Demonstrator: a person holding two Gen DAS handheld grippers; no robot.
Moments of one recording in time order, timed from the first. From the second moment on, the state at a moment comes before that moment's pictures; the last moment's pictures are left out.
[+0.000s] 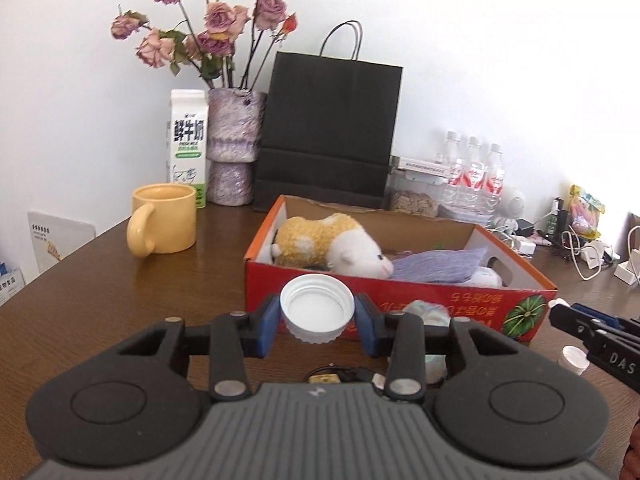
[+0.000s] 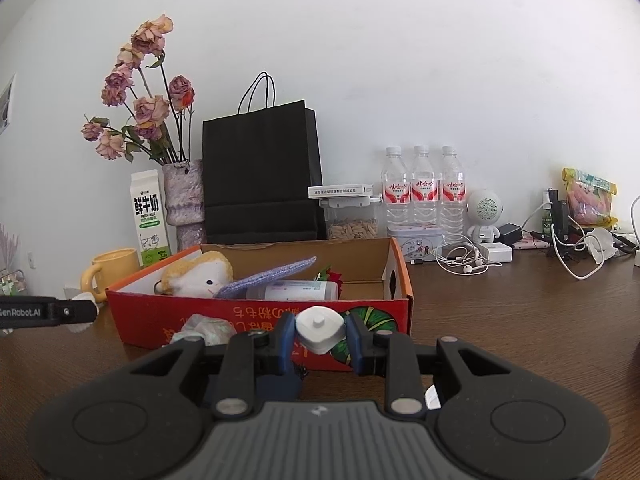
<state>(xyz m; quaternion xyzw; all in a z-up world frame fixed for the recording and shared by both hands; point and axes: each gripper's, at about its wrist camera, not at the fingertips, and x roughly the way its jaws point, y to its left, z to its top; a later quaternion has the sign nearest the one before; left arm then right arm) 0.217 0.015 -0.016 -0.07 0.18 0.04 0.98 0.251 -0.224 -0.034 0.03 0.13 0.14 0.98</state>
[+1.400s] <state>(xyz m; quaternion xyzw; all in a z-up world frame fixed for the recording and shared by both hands) 0.357 -0.031 0.008 -0.09 0.15 0.02 0.98 0.375 -0.194 -0.008 0.03 0.08 0.12 0.99</state>
